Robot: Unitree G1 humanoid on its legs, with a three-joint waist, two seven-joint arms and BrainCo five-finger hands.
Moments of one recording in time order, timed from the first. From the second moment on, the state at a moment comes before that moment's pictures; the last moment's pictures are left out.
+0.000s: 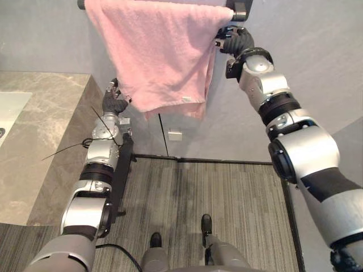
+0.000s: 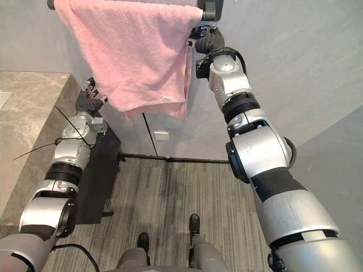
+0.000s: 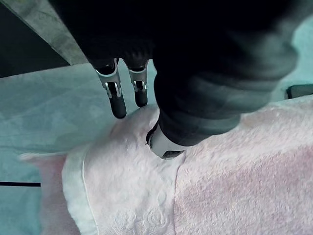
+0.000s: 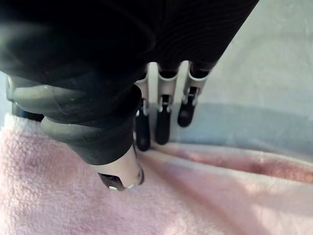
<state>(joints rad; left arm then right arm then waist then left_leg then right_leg) -0.77 0.43 0.05 0.70 -0.31 -0.01 0.13 -1.48 -0.26 0.21 1.20 0.39 0.09 -0.13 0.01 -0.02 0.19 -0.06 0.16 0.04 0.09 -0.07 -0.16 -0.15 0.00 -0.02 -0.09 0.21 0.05</state>
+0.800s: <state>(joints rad) -0.54 0.58 0.45 0.35 -0.30 -0.01 0.26 -0.97 -0.41 -0.15 0.70 0.44 0.07 -0.20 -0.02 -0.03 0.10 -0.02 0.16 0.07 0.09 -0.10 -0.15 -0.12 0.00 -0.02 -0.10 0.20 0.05</state>
